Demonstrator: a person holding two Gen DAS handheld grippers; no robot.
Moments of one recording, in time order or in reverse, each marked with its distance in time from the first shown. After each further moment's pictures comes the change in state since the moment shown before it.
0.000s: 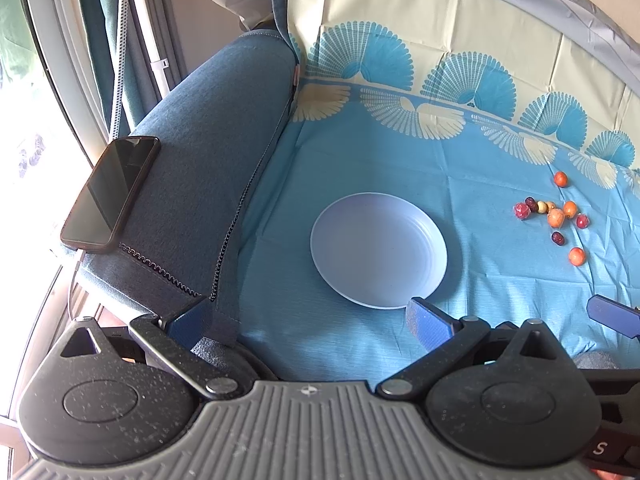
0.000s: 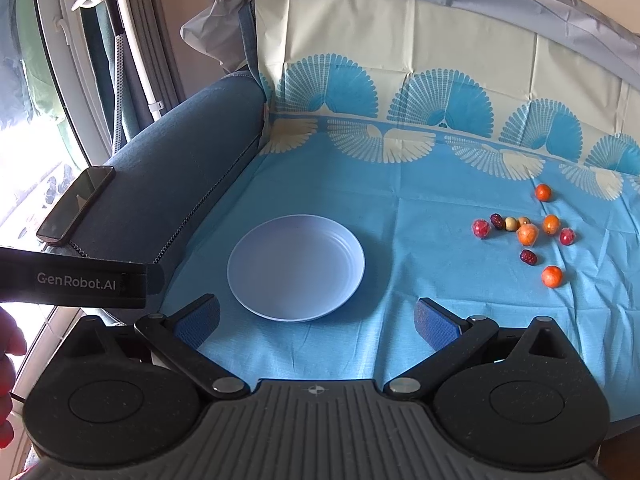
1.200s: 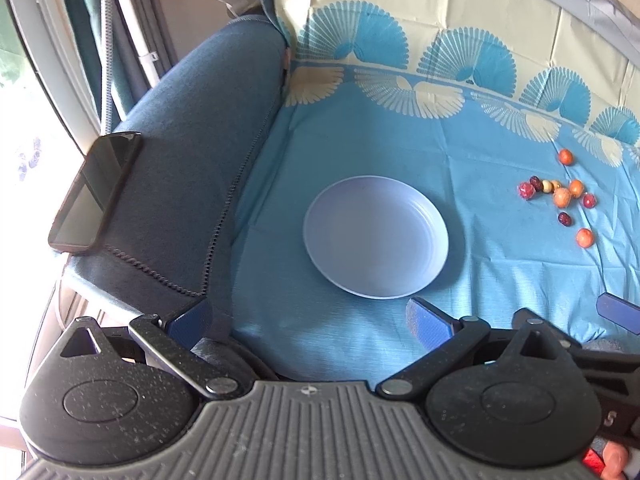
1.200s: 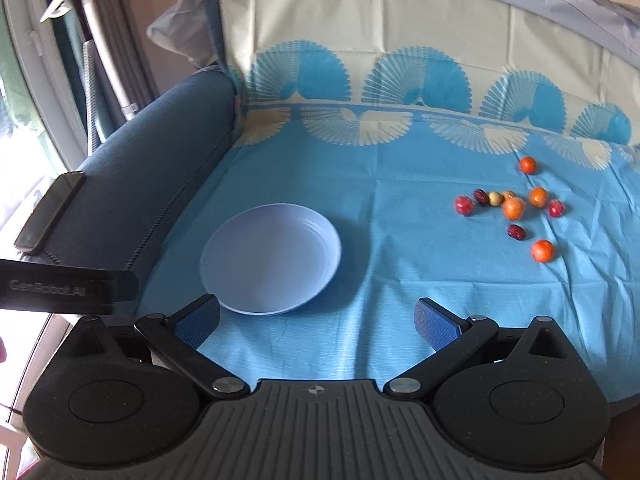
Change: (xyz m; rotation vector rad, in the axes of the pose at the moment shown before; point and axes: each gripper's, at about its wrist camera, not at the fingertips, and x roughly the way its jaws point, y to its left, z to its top) left arm 0.020 -0.019 0.006 0.045 0.056 0.011; right arm 0.020 -0.033 -0.014 0.064 -0.016 -0.053
